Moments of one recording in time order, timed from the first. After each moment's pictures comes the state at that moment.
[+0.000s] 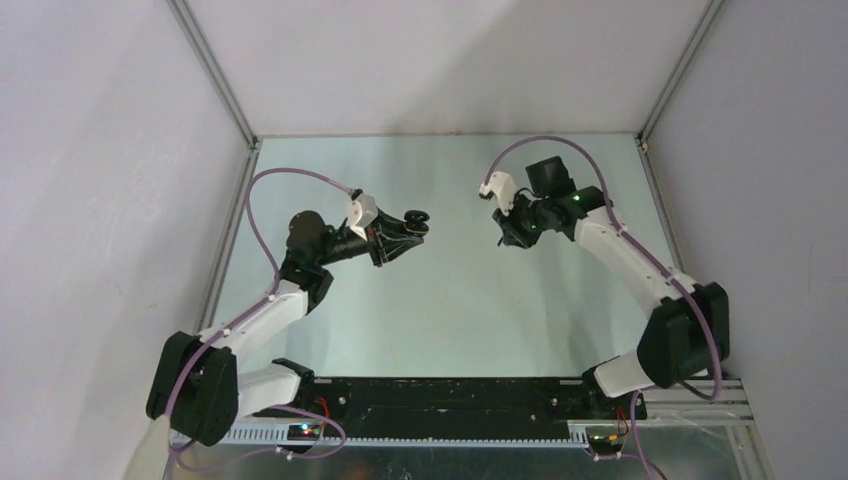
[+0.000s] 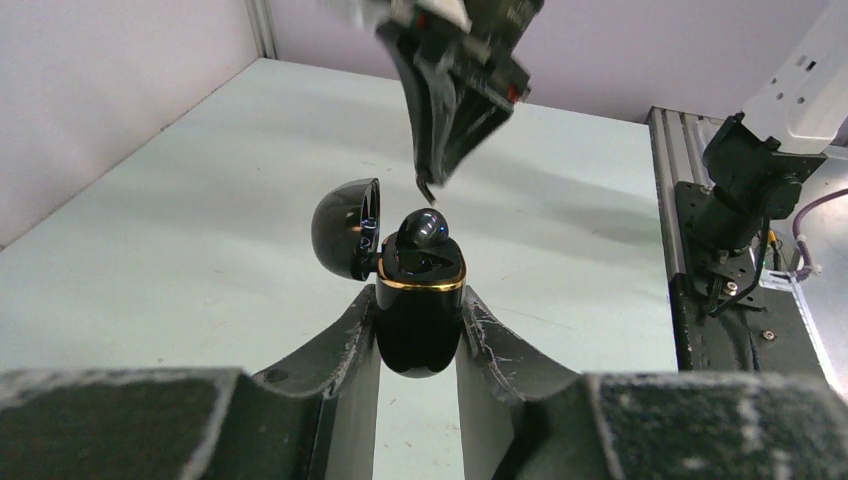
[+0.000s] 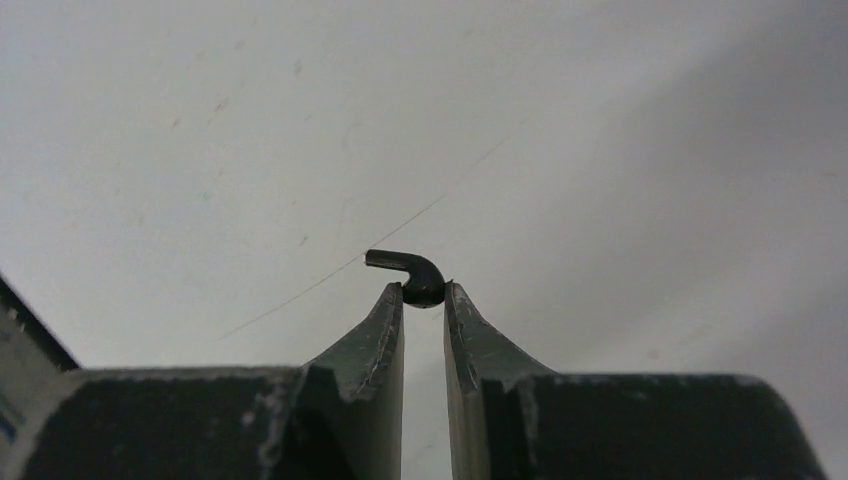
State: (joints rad) left arm -0.37 1.15 0.58 0.69 0.91 -0.12; right arm 0.40 1.49 1.24 -0.75 -0.37 -0.58
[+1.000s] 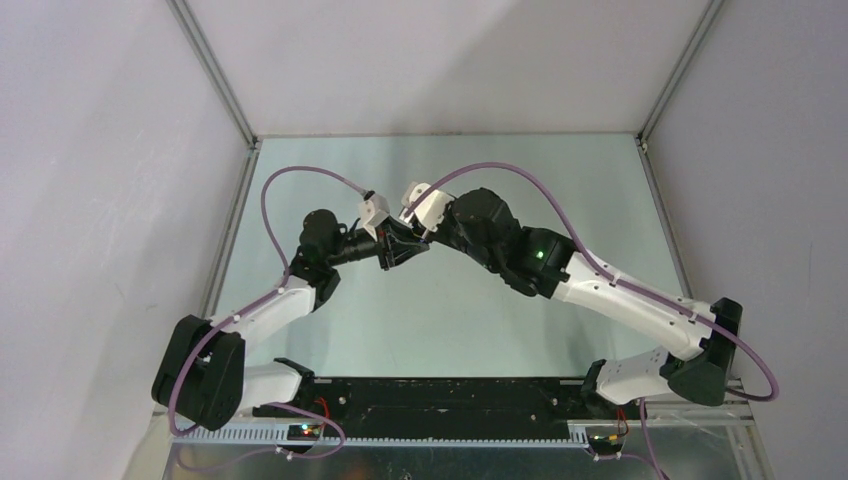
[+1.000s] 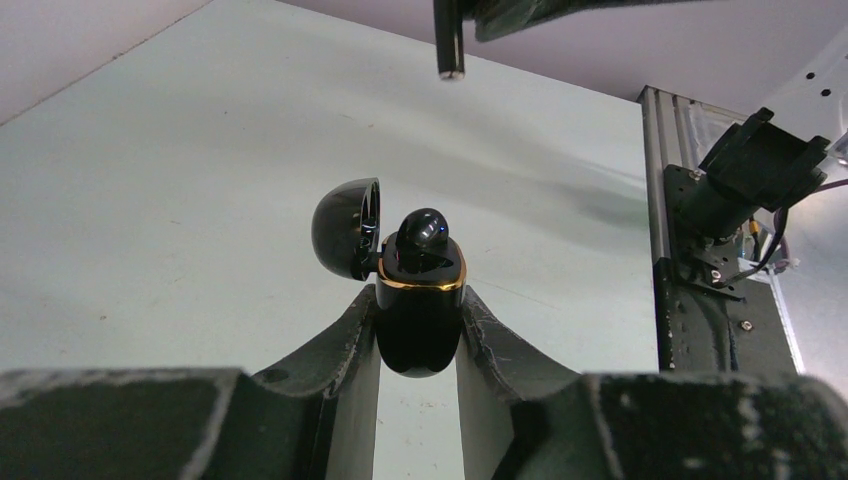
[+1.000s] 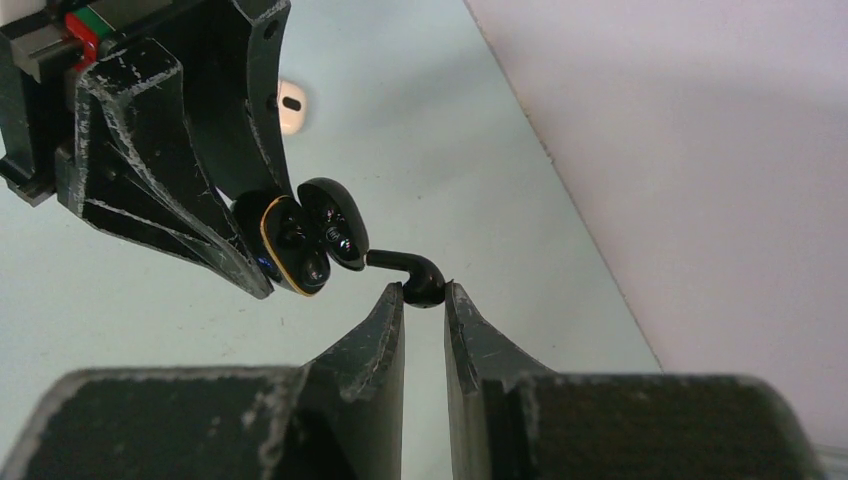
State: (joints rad) left arm -0.41 1.23 0.58 0.64 0.88 -0.12; right arm 1.04 1.35 1.37 -0.40 0.37 -0.50
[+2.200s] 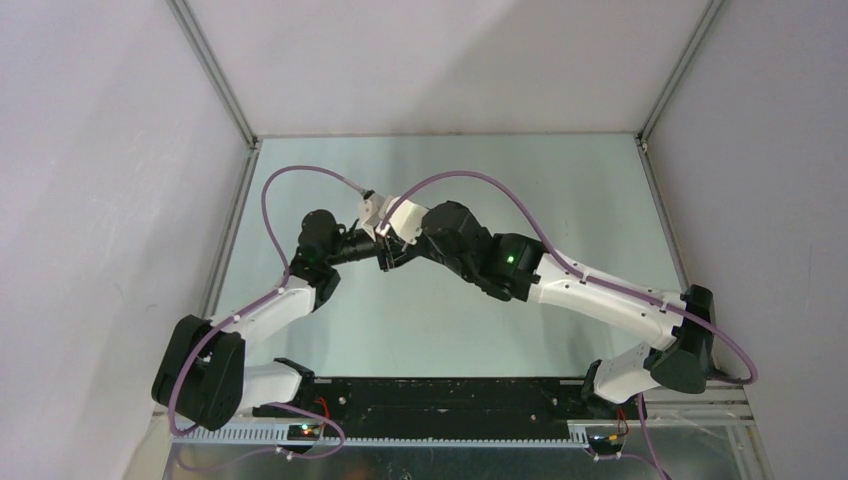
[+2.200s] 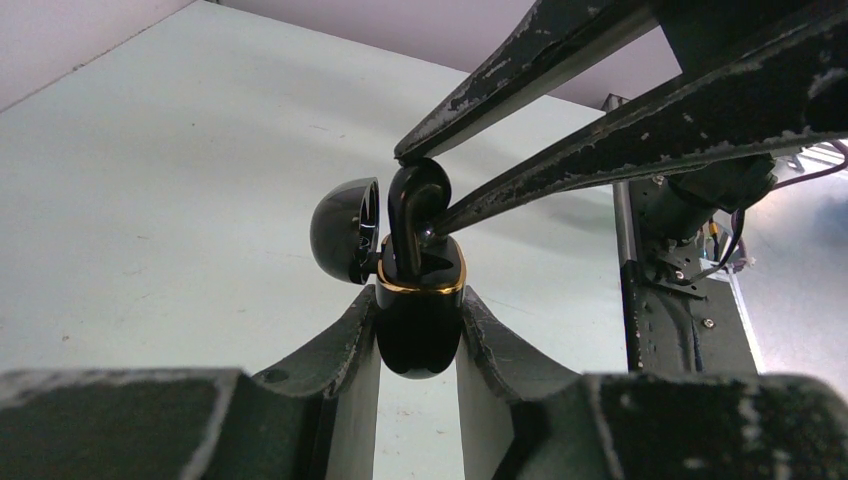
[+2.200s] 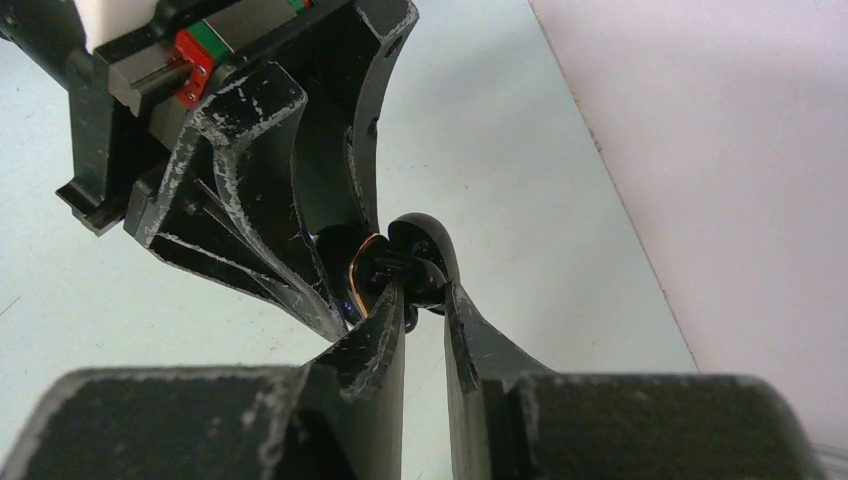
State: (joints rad) left arm -0.41 1.23 0.58 0.68 0.93 -0.18; right arm 1.12 1.46 1.41 -0.43 0.41 -0.41
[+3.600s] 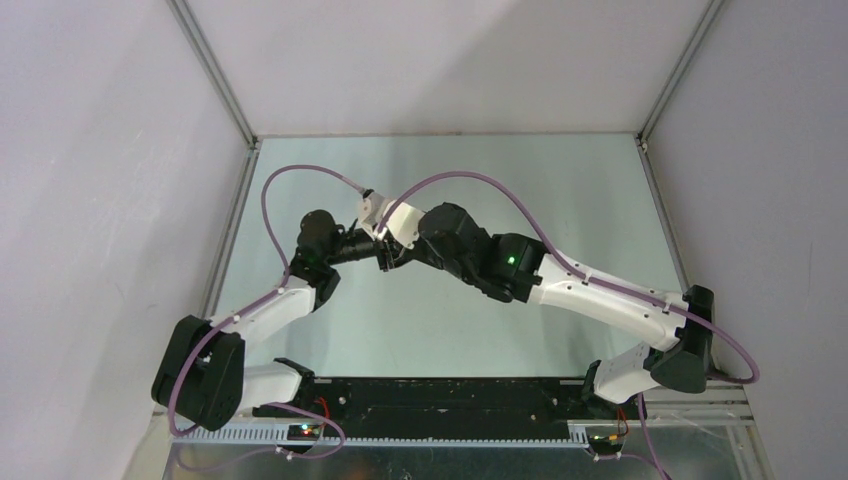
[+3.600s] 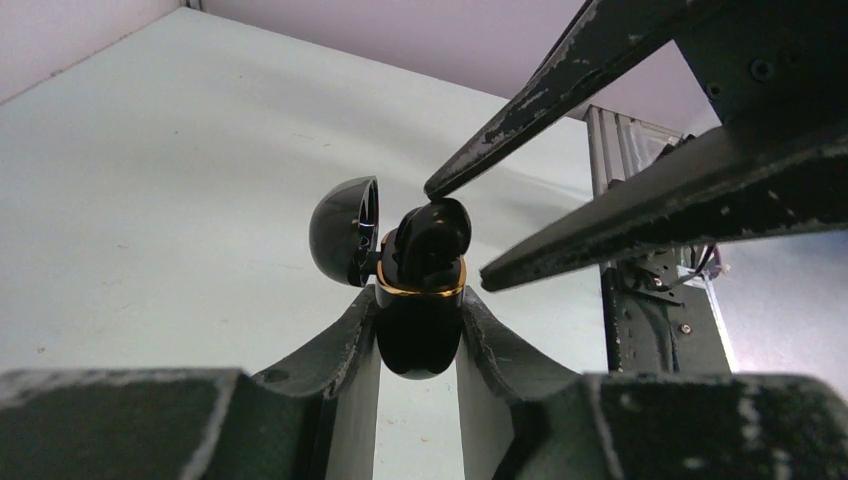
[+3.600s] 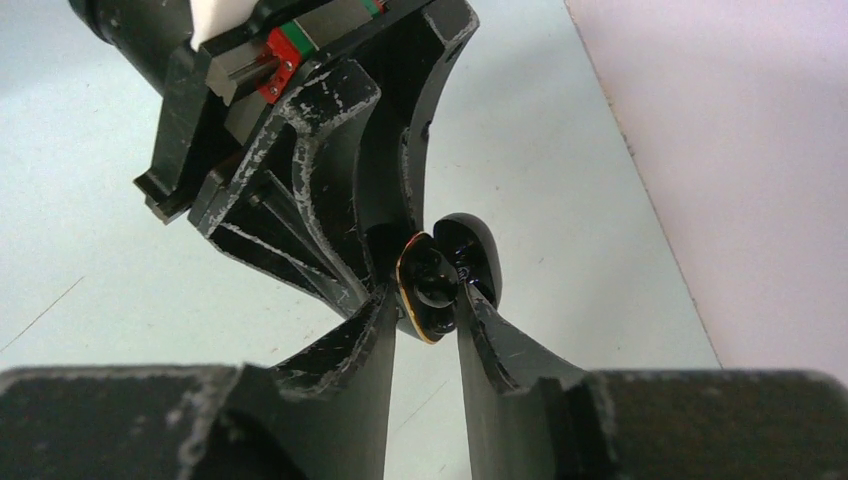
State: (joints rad) left arm -0.41 1.23 0.58 0.71 0.95 -0.23; right arm 1.15 1.46 1.45 -0.50 0.38 -0.37
